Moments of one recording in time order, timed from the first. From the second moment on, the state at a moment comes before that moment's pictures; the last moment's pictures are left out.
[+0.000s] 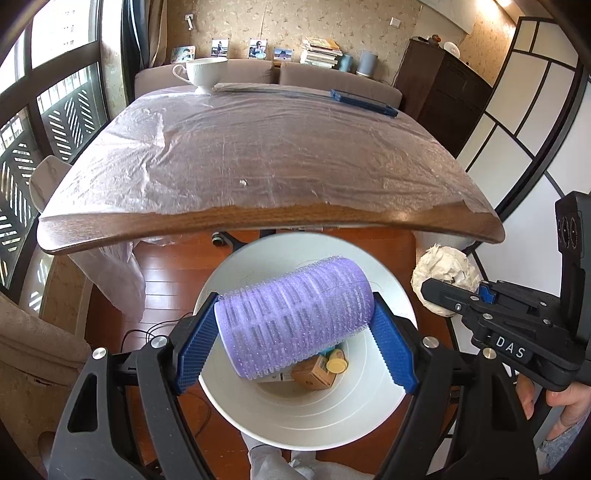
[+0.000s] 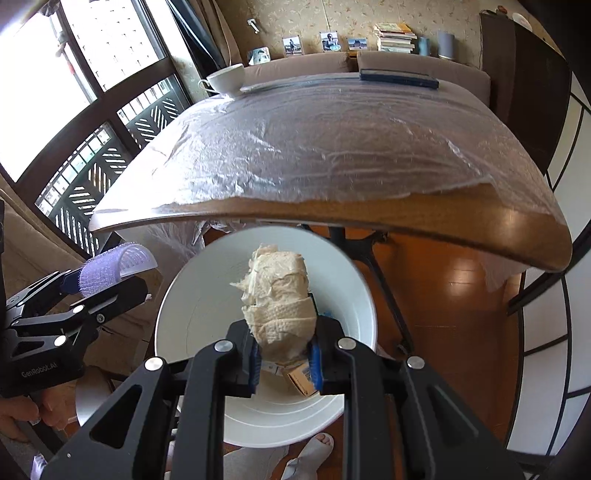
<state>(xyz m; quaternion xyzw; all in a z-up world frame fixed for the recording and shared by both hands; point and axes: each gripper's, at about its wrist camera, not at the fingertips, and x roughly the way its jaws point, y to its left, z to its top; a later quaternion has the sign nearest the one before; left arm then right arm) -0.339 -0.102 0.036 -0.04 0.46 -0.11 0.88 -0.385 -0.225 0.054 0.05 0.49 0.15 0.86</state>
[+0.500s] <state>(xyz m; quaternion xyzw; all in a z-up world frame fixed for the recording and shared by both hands) -0.340 -0.111 -0.002 -0.01 0.49 -0.13 0.86 -0.381 -0.212 0.017 0.05 0.53 0.13 0.84</state>
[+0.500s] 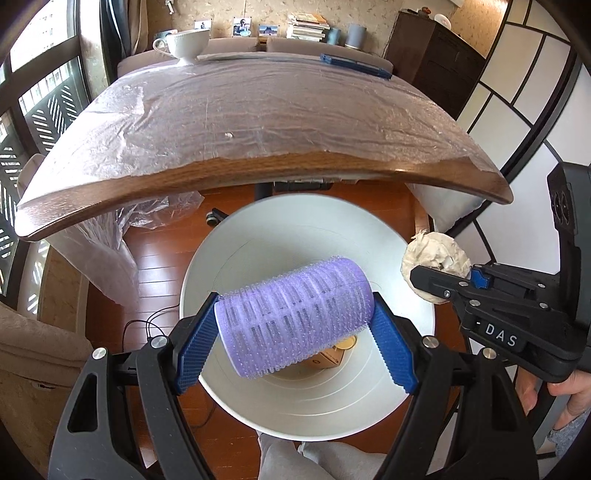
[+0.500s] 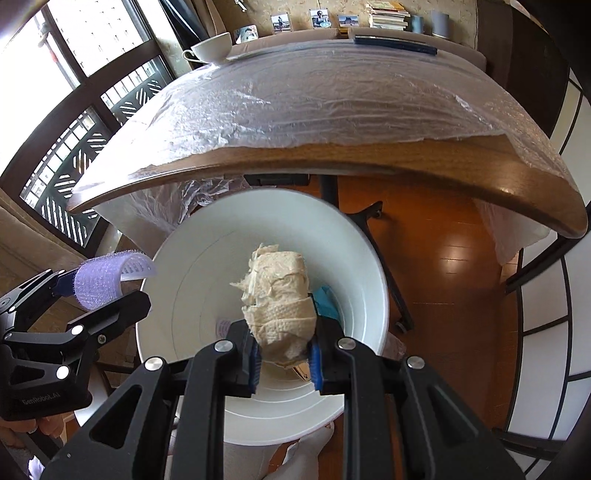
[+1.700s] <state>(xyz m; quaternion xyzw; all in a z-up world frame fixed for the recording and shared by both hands) -0.288 -0.069 0.086 -0.04 0.41 -0.07 0.91 -0.331 -0.266 0.098 0.07 0.44 0.09 0.89</state>
